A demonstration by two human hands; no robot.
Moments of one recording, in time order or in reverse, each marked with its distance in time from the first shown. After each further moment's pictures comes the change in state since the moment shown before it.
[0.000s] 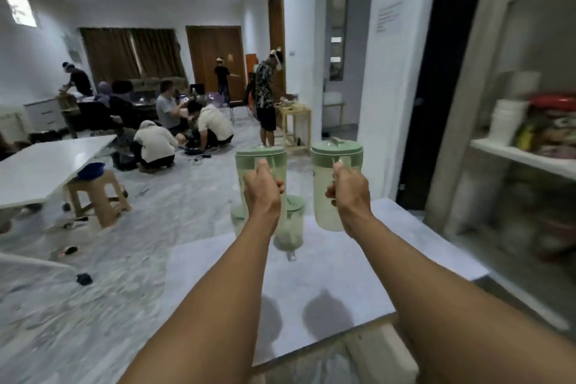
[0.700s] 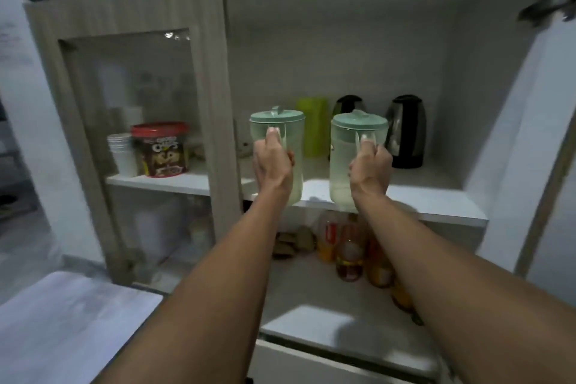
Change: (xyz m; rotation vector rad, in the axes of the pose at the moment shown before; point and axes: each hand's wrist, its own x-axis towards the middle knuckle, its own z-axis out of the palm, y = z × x) left_hand -0.518 0.064 0.454 -0.339 -1.041 -0.028; right_hand -0.068 -0.102 -0.669 -0.183 1.242 -0.276
